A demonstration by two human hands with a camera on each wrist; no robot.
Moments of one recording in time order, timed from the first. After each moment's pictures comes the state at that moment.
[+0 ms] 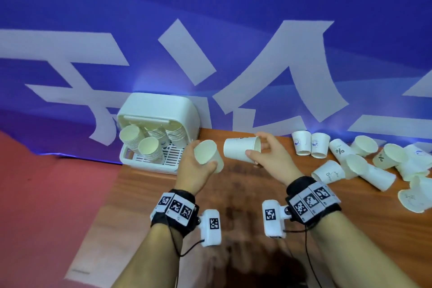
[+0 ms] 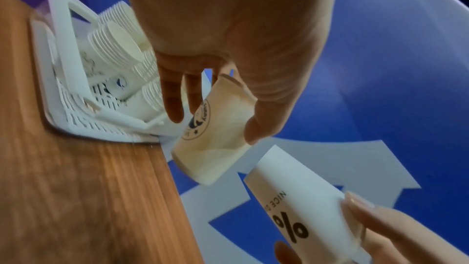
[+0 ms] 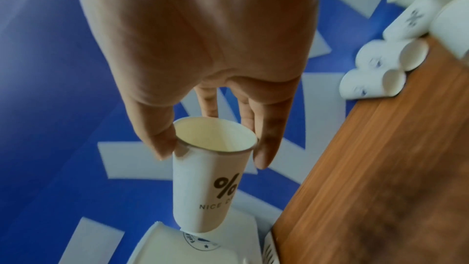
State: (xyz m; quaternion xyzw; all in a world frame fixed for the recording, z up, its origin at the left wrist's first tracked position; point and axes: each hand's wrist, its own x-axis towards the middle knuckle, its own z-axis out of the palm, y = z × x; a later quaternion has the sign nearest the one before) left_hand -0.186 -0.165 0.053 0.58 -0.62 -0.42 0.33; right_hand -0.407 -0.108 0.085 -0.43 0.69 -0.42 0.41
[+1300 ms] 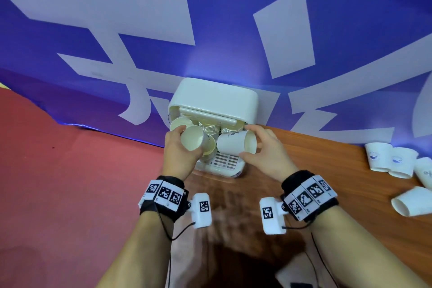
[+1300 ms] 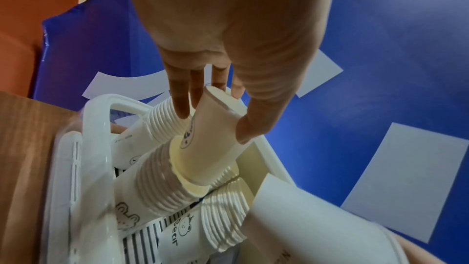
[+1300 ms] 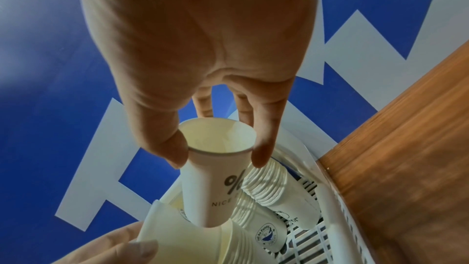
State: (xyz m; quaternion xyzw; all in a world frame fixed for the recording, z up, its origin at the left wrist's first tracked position) left_hand 0.006 -0.308 0.015 0.65 -0.59 -0.35 0.34; right_hand -0.234 -0.257 0.032 -0.55 0.67 -0.32 0.39
